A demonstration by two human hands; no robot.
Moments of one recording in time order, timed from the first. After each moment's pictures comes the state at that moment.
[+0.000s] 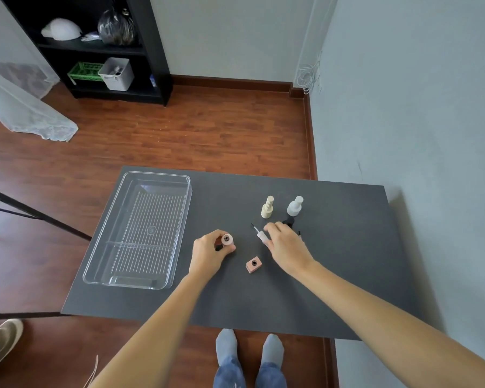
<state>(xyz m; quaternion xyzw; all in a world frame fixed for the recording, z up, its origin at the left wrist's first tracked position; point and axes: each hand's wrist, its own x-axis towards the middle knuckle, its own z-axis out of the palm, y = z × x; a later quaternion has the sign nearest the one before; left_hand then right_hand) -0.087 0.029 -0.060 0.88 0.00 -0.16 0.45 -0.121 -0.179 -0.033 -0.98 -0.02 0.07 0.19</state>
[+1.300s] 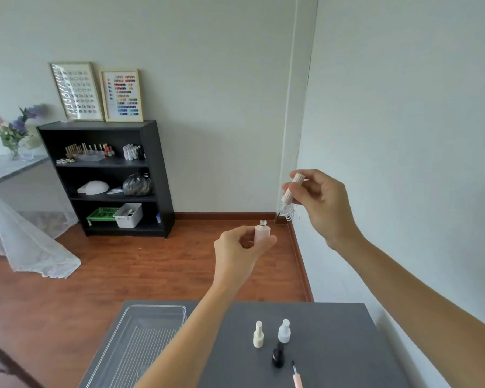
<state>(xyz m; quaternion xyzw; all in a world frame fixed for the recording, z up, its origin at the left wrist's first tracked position) -0.025 -0.074 0.229 0.77 -0.13 0.07 0.62 -0.056 -0.240 0.313 -0.73 -0.06 -0.30 0.61</state>
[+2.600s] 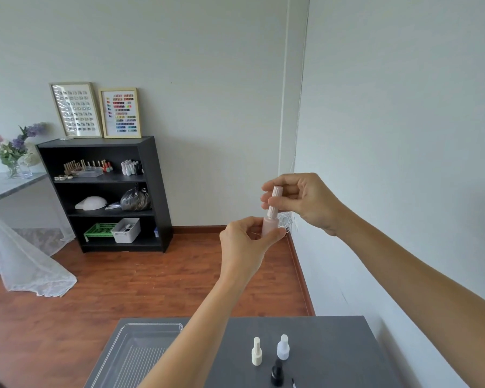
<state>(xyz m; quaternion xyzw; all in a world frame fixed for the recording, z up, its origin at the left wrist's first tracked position) -0.034 -0.098 0.284 0.76 -0.16 0.10 0.62 -0.044 -0.251 0.354 -0.79 -0.16 -0.12 0.58</state>
